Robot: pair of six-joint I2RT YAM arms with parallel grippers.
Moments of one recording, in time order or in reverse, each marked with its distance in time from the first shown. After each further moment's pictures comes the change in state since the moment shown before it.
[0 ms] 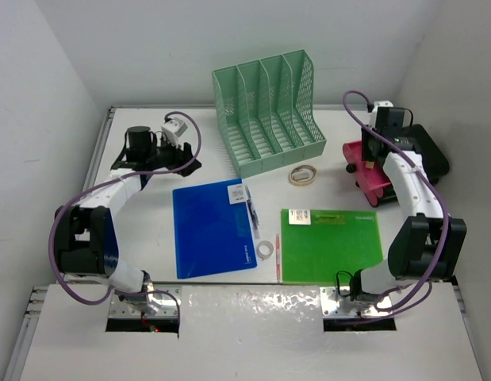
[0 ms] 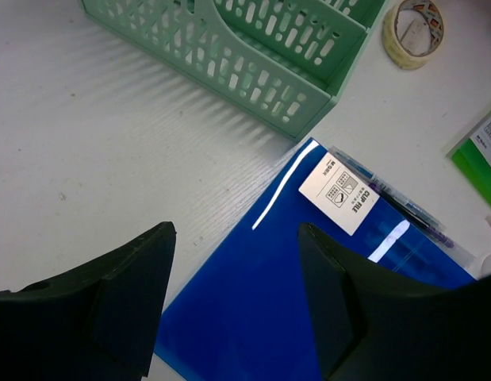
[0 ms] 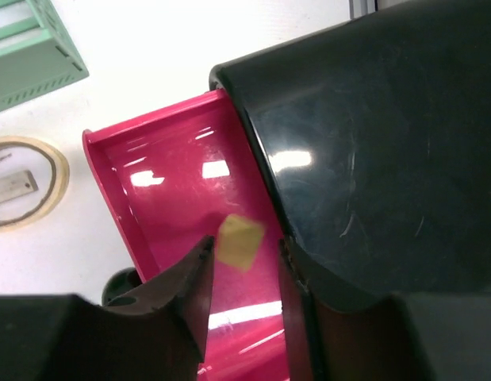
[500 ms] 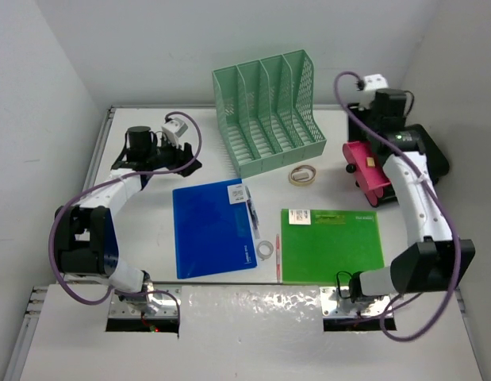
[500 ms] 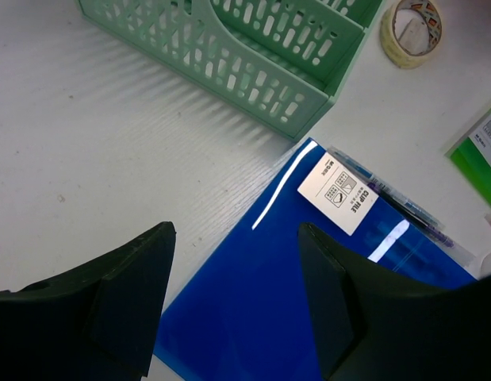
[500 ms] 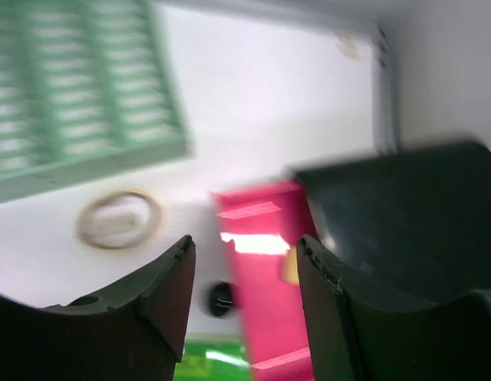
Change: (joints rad) left arm -0.002 0.000 0.000 0.000 0.003 0.005; right arm 0.060 -0.067 0.149 -0.025 -0.104 -0.013
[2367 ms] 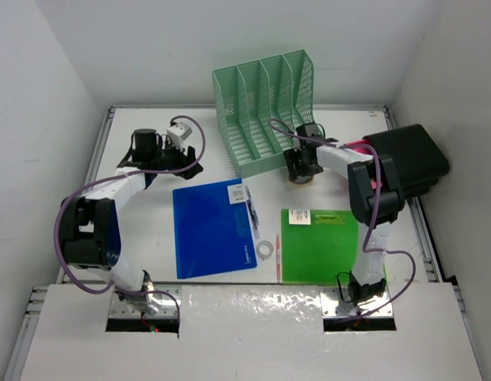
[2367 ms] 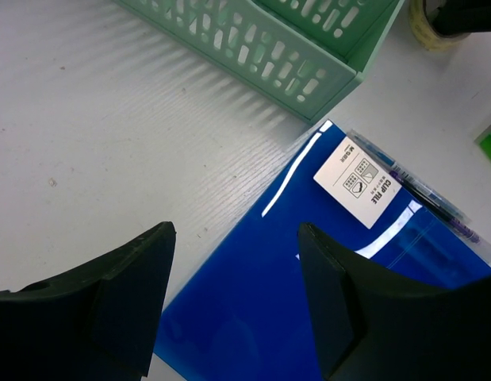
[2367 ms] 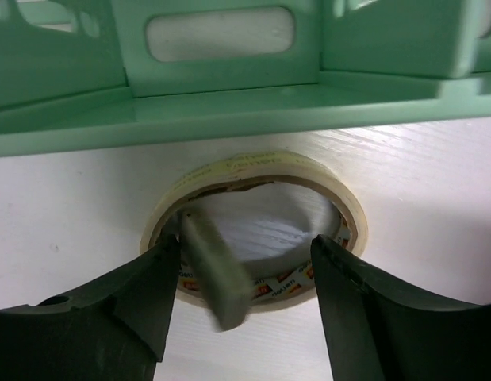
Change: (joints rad) left arm -0.018 0.064 0.000 0.000 -0.047 0.023; right arm 0.306 0.614 -0.034 0.134 -0.032 0.148
